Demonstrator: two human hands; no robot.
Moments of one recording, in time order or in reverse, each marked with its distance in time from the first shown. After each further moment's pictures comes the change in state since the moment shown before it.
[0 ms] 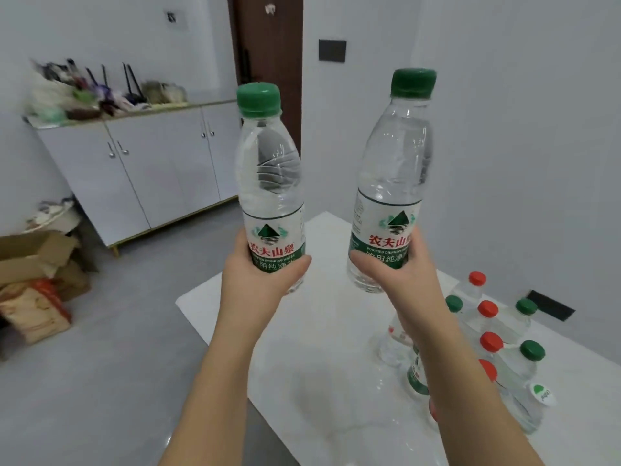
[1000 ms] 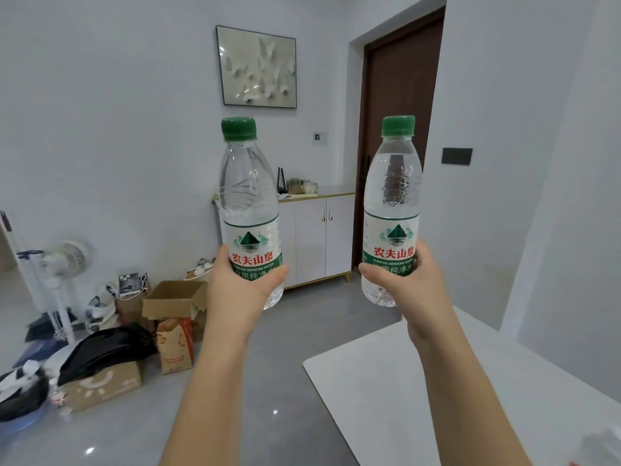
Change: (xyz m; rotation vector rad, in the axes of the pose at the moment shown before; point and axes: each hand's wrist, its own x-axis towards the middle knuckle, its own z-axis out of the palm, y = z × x) left_hand 0.003 0.069 -0.236 0.115 0.510 0.186; right_hand 0.003 -0.064 0.211 0.195 -0.197 -0.142
